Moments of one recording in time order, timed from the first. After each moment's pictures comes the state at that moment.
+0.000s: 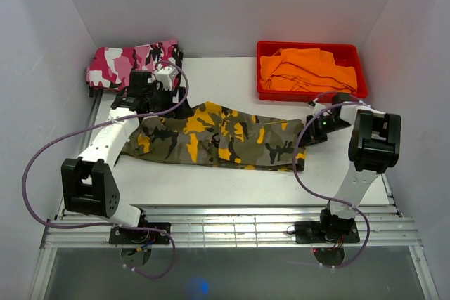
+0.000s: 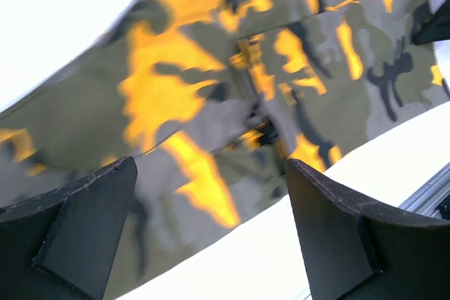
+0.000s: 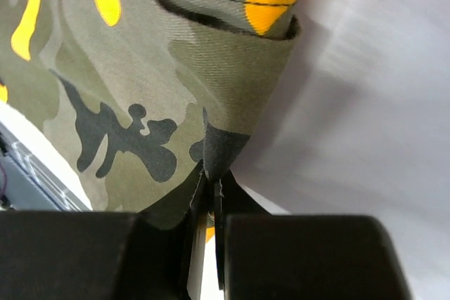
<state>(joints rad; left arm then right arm) -0.16 1.48 1.21 -0.47 0.49 -0.03 -0.11 1.92 1.17 -0.70 -0.68 -0.27</state>
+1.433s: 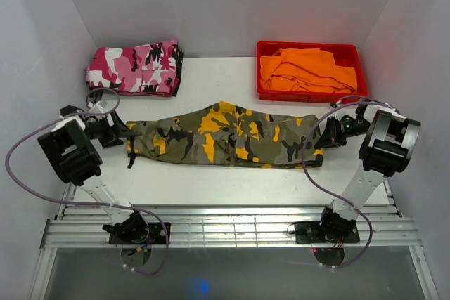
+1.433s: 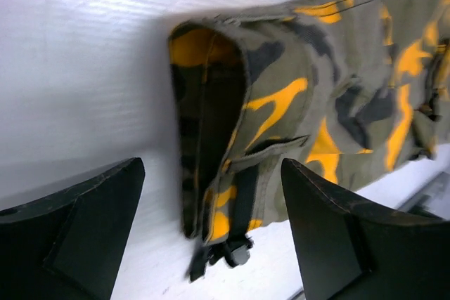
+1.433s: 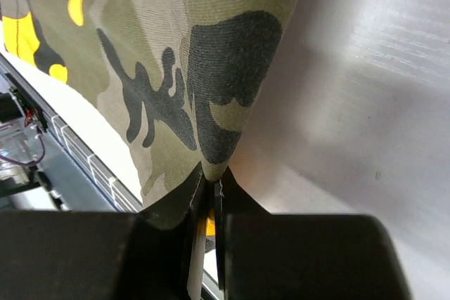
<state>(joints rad) 0.59 1.89 1.22 -0.67 0.76 0.27 -0.37 1.95 1.23 -0.97 -0.78 -0.50</state>
